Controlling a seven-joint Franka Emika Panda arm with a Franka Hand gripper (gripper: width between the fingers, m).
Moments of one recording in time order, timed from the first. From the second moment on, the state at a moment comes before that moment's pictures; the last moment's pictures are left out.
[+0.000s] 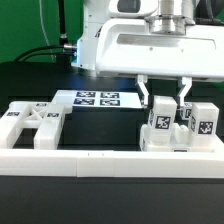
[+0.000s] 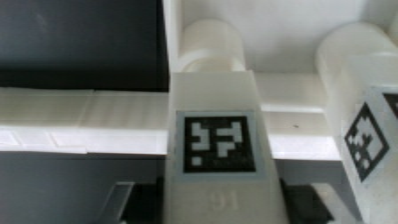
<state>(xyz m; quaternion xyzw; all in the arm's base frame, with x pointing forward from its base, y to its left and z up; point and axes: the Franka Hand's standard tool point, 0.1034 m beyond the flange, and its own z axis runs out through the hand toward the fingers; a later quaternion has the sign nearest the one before) 0.627 0.059 0.083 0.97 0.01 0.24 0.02</state>
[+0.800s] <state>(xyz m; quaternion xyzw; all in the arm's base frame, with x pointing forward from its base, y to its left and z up) 0.640 0.033 0.110 0.97 0.03 0.22 0.03</state>
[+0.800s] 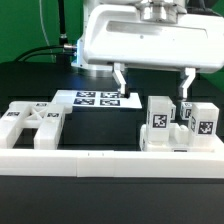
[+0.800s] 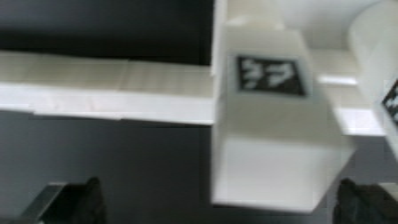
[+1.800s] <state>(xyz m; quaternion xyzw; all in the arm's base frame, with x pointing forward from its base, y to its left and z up) 0.630 0.048 0.096 1.00 0.03 0.02 0.00</state>
